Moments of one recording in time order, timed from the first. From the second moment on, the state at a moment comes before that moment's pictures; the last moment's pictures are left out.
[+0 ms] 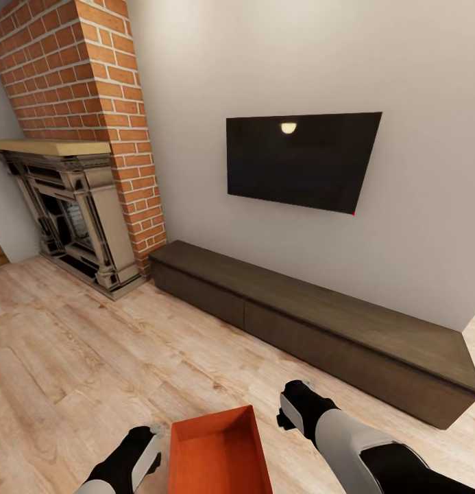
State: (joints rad) left arm -0.51 -0.07 0.09 -0.44 0.12 0.57 0.46; right arm -0.81 0.17 0.09 -0.13 0.00 0.61 -0.32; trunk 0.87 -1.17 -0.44
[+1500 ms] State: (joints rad) left arm -0.51 -0.06 0.08 -0.46 0.33 0.57 0.41; right arm -0.81 0.17 0.09 -0.12 0.00 0.54 -0.08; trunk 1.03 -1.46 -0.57
